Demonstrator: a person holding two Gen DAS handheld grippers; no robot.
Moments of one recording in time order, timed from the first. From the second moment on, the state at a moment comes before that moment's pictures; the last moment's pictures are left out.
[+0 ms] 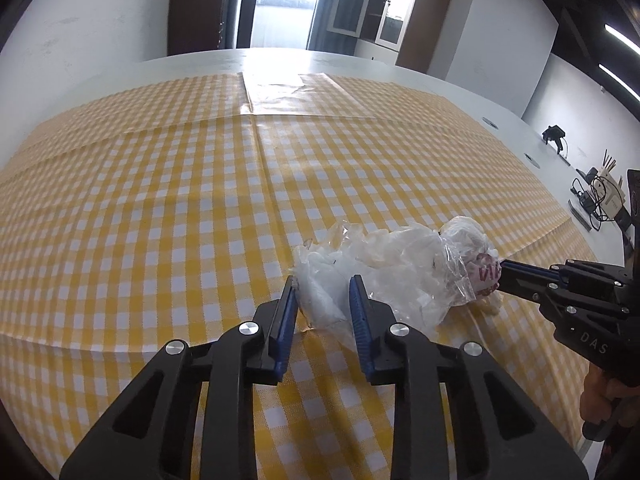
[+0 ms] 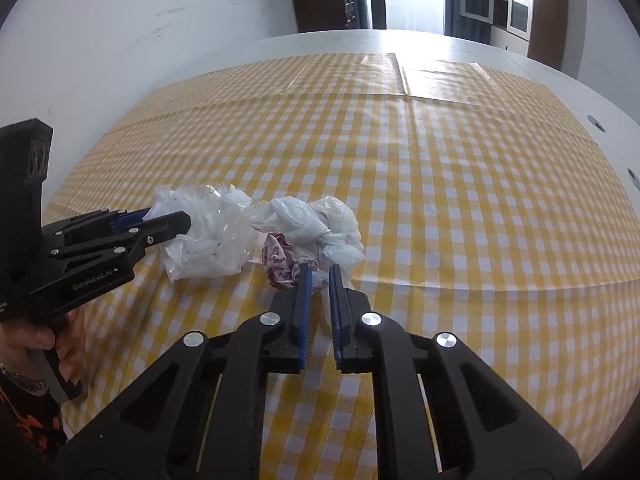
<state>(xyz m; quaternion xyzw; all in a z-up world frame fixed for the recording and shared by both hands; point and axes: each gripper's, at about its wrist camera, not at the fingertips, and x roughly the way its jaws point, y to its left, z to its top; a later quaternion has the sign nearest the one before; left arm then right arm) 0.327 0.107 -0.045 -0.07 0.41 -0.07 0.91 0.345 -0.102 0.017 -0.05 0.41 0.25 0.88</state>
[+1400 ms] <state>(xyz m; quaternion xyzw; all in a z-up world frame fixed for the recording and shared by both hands) 0.321 0.150 -0.046 -0.14 0.39 -0.05 0.91 0.362 -0.071 0.019 -0.05 0.41 0.28 0.86</state>
